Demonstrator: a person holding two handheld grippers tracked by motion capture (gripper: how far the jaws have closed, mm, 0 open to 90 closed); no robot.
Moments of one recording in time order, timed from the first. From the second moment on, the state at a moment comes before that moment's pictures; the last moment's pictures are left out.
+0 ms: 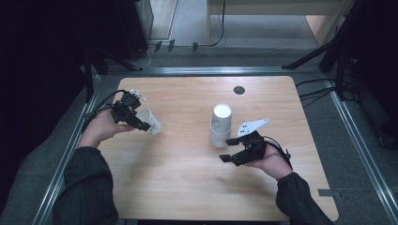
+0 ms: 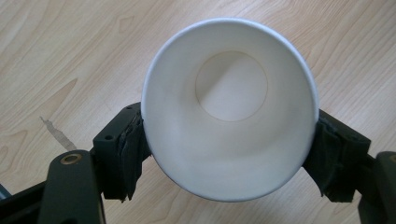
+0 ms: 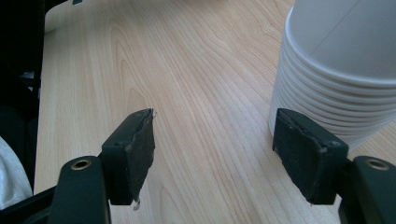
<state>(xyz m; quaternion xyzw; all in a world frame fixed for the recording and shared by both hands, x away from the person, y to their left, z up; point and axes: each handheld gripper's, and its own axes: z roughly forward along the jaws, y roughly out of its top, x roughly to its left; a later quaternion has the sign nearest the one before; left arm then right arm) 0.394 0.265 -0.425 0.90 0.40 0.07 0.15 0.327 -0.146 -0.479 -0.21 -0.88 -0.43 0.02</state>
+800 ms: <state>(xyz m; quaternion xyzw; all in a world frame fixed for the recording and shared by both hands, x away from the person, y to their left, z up) 0.401 0.252 -0.454 0.91 0.39 0.07 0.09 0.326 -0.145 -0.480 -0.21 -0.88 -0.42 0.01</state>
